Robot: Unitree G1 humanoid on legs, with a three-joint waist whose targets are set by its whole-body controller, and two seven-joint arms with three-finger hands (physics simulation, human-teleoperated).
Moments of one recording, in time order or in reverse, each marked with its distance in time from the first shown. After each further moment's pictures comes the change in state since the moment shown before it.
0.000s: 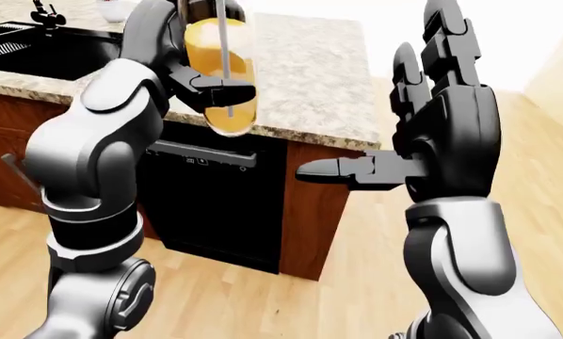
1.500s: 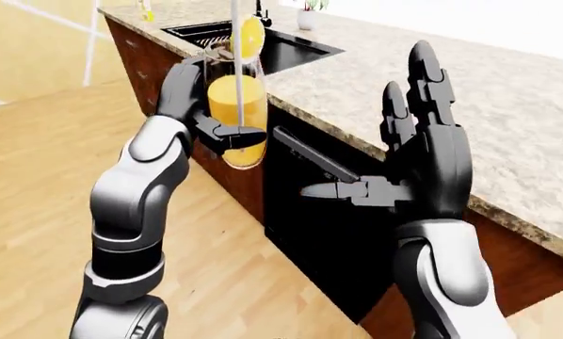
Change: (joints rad) left arm 0.223 -0.092 -0.046 0.012 0.072 -0.168 0.001; right arm 0.185 0.097 0.038 0.028 -0.102 -0.146 0.094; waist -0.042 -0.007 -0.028
